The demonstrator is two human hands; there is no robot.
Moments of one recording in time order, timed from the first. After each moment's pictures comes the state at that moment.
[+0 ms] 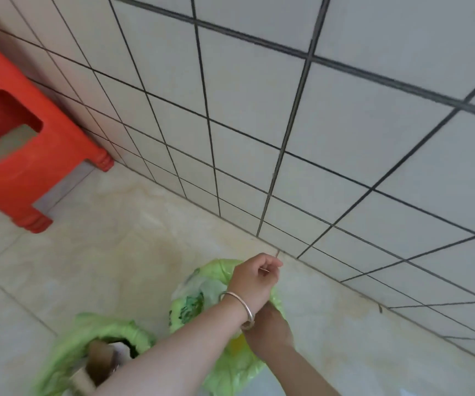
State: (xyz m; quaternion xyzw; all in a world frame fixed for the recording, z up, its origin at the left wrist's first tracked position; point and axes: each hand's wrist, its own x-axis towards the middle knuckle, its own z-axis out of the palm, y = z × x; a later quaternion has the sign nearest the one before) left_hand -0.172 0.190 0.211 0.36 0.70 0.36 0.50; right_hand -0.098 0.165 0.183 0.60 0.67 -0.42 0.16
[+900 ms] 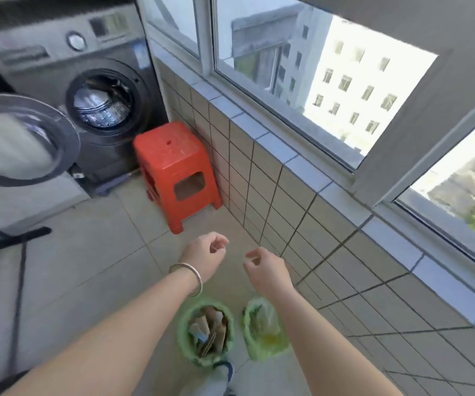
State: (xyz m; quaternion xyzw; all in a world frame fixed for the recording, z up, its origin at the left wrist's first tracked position) left_hand -0.372 0.006 0.703 0.29 0.85 0.33 0.28; right_hand -0.251 0.095 0.723 0.47 0.78 -0.42 0.06
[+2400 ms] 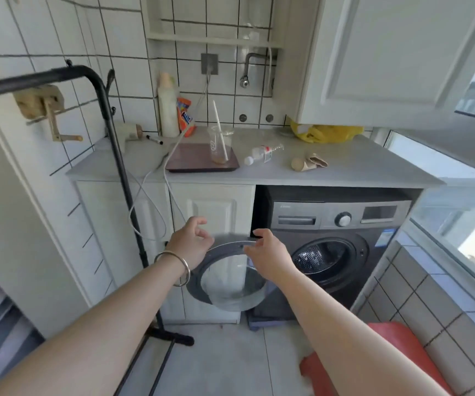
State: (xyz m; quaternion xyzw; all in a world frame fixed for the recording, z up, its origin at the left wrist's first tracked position) left_hand -1.059 -0.367 0.932 0.02 0.90 0.44 -0.01; right_hand -1.035 -0.194 0.920 0.10 0.91 -0.41 0.01
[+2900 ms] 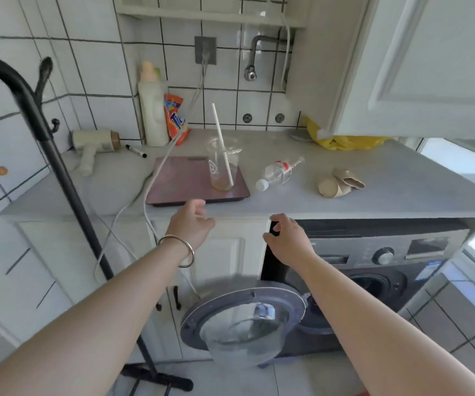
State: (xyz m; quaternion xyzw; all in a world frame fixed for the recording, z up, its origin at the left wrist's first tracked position) left_hand -1.324 -0.350 0.927 0.00 0.88 0.47 -0.04; right_hand -1.282 -0.153 0.918 0.11 0.94 -0.32 -0.03
